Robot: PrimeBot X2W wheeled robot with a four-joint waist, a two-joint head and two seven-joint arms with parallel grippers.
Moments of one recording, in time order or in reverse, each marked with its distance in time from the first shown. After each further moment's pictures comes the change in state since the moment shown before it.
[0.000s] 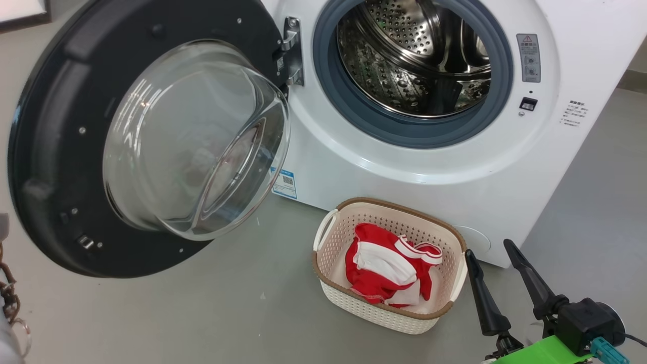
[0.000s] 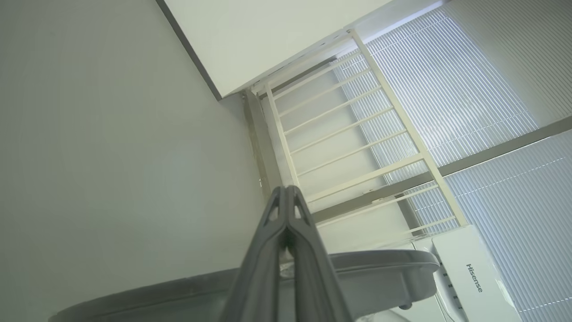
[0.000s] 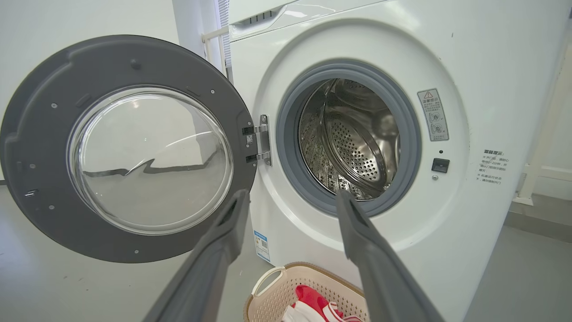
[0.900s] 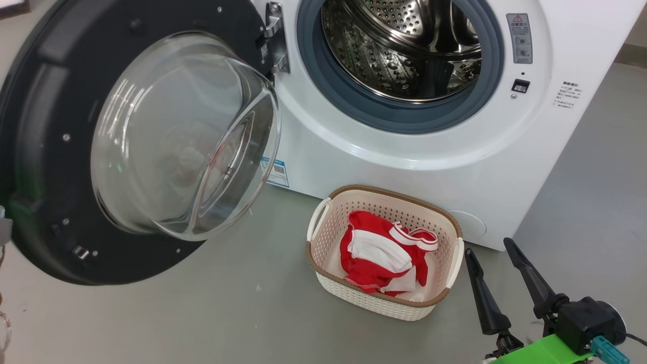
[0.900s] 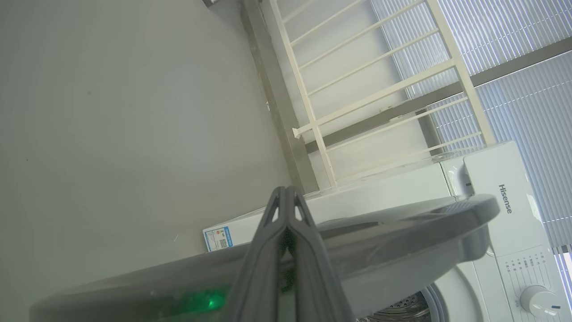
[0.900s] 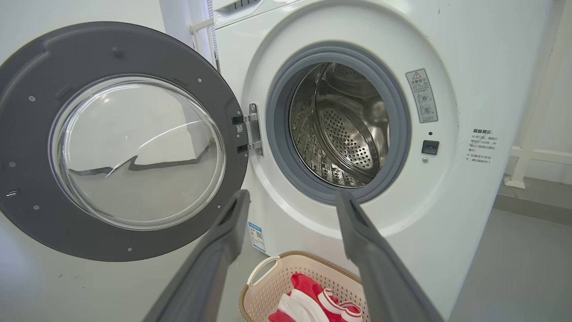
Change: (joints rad) left arm -0.105 0.081 -0.085 0.230 -0.025 -0.108 0.303; right arm -0.001 0.000 0.001 -0.009 -0.003 0.000 0.008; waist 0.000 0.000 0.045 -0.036
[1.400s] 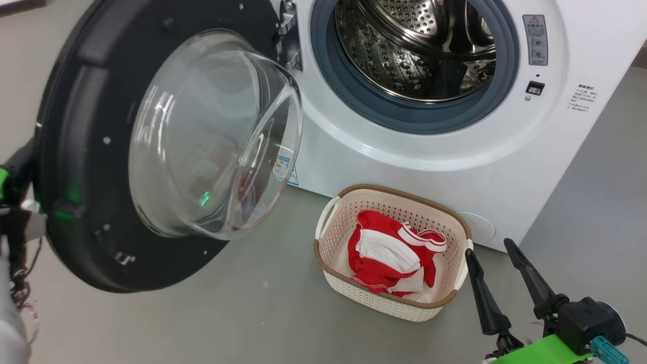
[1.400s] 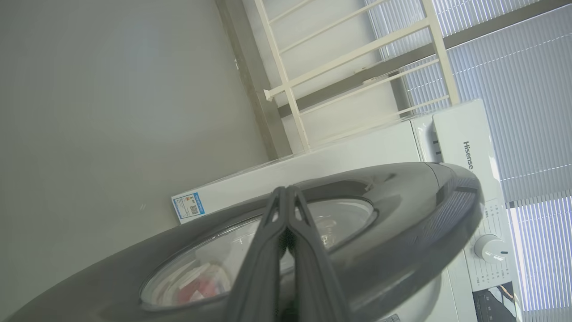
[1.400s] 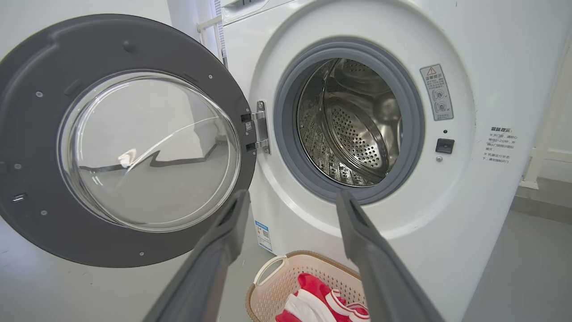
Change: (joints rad) left arm 0.001 -0.057 -0.012 -0.030 -0.063 -0.071 0.137; right arm -0.002 0.000 -0.001 0.010 0.001 0.000 -0.006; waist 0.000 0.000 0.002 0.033
